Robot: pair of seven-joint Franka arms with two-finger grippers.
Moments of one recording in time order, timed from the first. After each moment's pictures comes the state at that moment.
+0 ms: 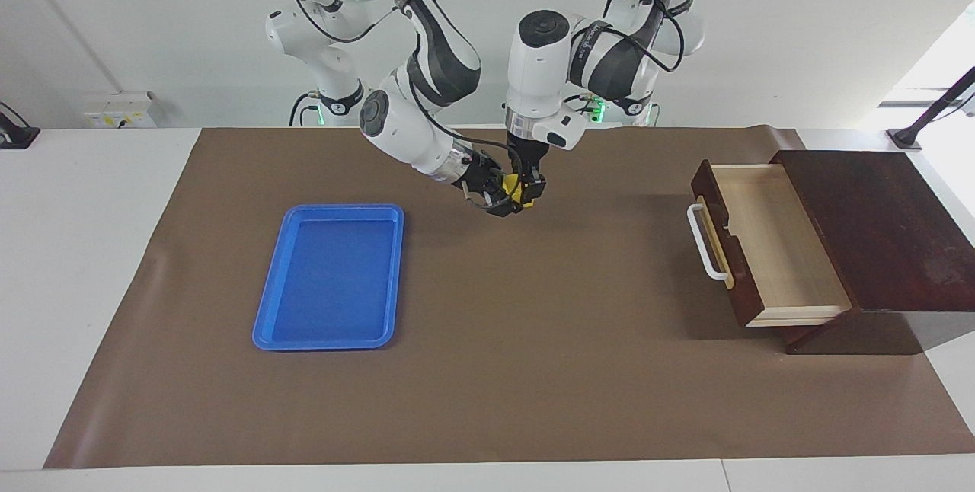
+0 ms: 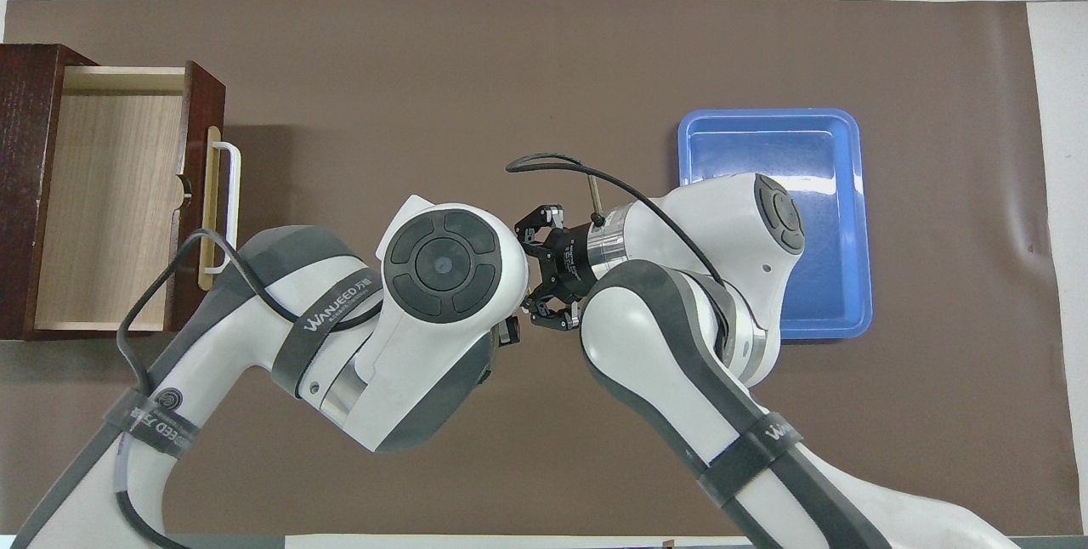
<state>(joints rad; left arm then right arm) -0.58 0.11 -0.16 -1.86 0.03 2.02 -2.47 0.49 0.19 0.06 -1.98 0.91 2.28 1.36</state>
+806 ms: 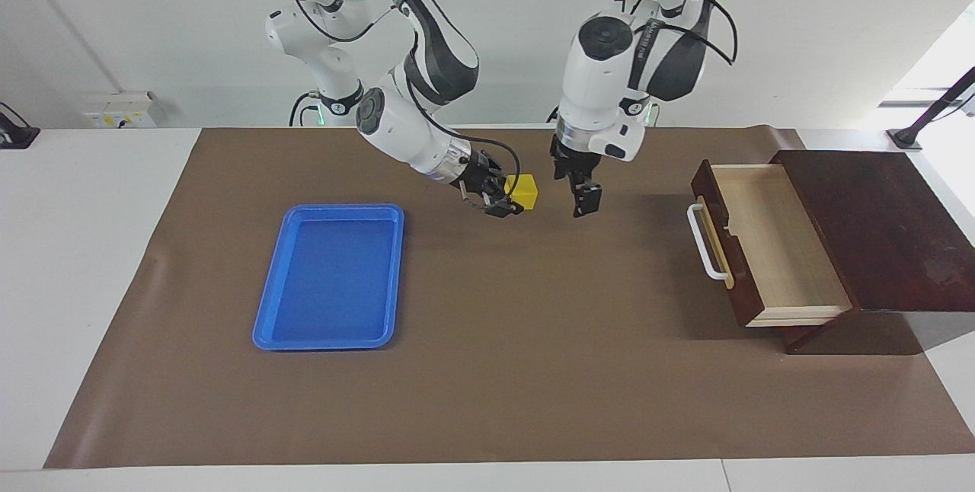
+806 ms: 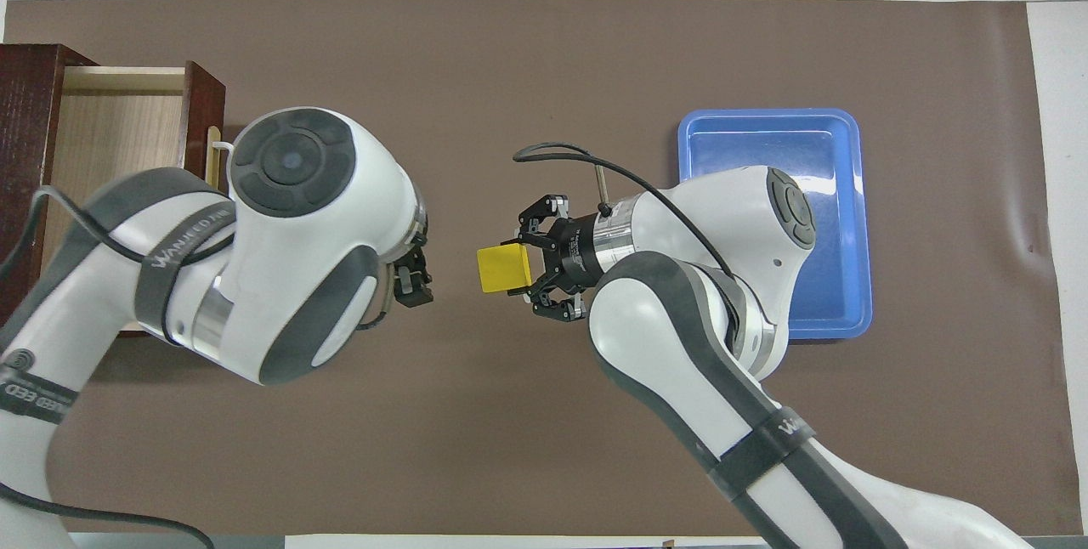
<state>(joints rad) -0.38 0.10 -0.13 -1.81 0.03 1.90 -2.29 0.47 0.19 0.05 -1.97 0.92 2.28 1.38</state>
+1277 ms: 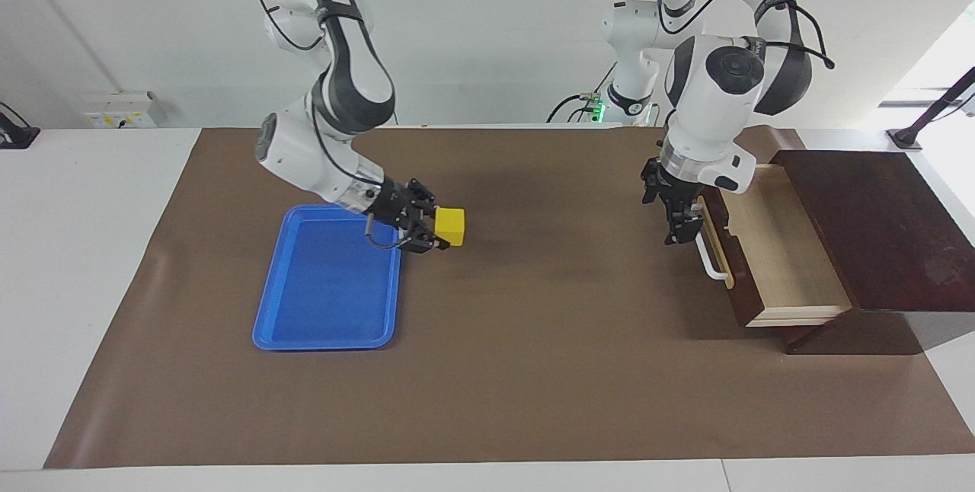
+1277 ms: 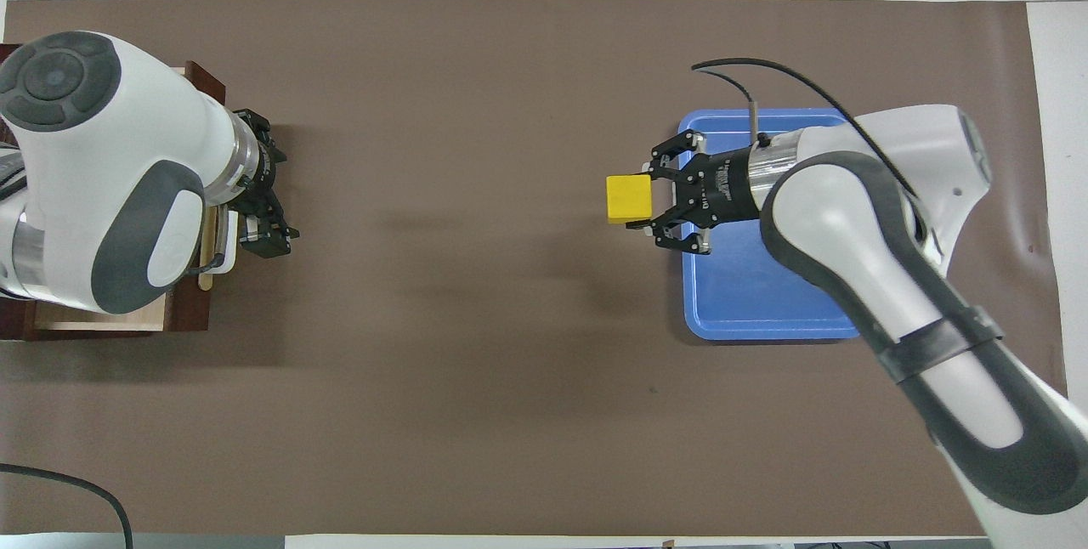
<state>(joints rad) -0.14 0.11 -0.13 -1.83 0.06 1.95 -1.98 0.15 0.19 0.03 -1.96 0.90 2.13 1.25</state>
